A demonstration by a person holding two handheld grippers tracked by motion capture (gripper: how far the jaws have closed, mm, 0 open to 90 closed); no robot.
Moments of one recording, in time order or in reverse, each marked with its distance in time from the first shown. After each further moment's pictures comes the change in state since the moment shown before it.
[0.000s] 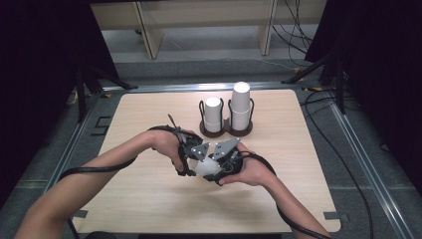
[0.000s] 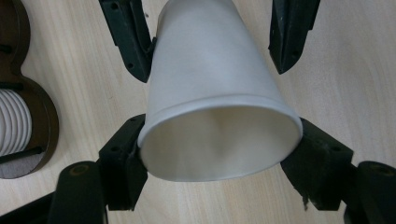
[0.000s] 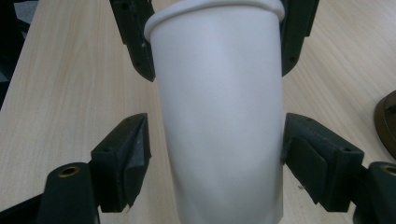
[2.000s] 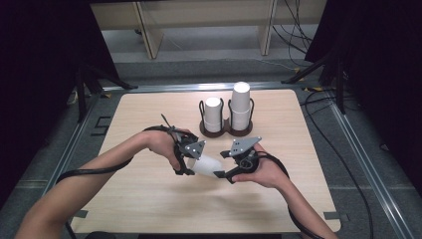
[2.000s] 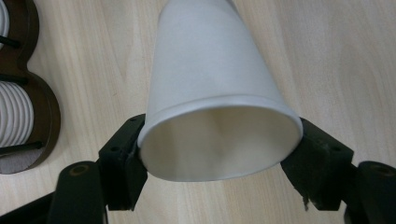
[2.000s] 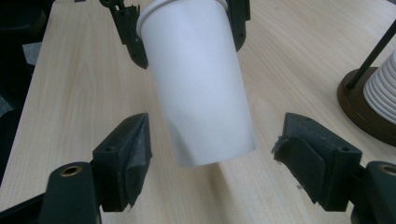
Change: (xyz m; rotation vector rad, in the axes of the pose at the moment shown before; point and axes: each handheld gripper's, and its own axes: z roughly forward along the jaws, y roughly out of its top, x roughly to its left) left arm 0.001 -0.014 0.000 -0.056 0.013 -0.023; right arm -0.006 -0.023 -0.033 -0.106 -0.033 0.092
